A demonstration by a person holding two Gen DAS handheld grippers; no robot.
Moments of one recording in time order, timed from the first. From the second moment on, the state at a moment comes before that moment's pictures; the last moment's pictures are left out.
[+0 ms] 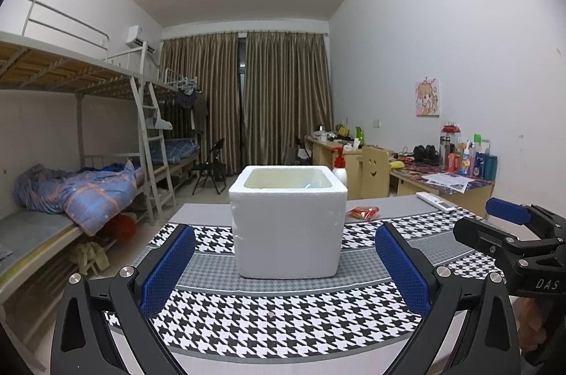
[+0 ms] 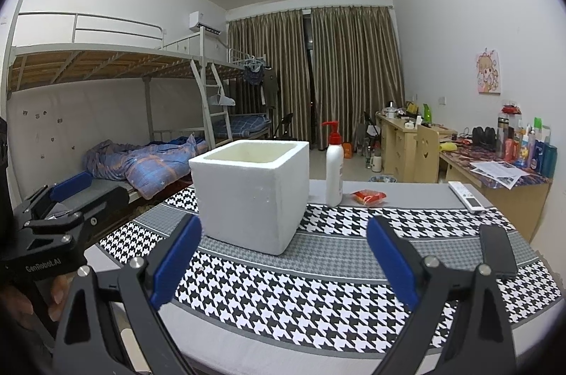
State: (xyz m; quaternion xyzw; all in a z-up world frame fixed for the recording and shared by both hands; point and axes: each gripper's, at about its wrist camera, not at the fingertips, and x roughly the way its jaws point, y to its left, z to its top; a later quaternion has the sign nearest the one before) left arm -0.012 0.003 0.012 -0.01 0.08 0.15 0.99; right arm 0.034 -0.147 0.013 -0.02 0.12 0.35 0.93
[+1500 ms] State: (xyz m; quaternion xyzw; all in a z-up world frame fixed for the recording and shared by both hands) left arm -0.042 -0.012 -0.001 0.00 0.08 0.14 0.99; right arm -0.003 -0.153 0.004 -0.02 0.11 0.34 0.93
